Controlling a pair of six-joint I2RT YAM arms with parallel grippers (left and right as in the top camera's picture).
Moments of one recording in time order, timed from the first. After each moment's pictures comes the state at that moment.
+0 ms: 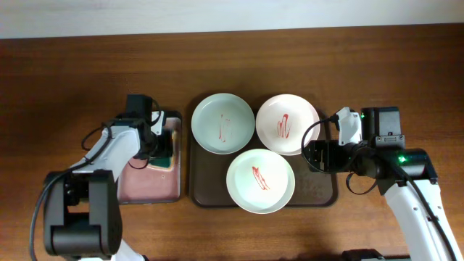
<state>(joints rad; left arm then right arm) -0.04 1.80 1.05 -0.62 0.11 -0.07 0.02 1.15 0.98 -0.93 -0.34 0.06</state>
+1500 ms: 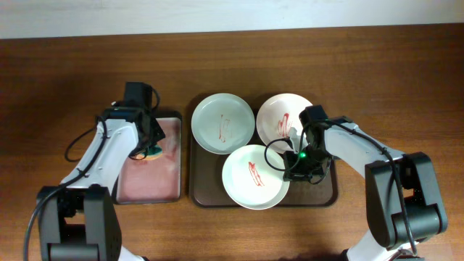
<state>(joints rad) -0.07 1.73 1.17 -0.78 -0.18 -0.57 0.19 1.81 0.99 -0.85 -0.44 0.11</state>
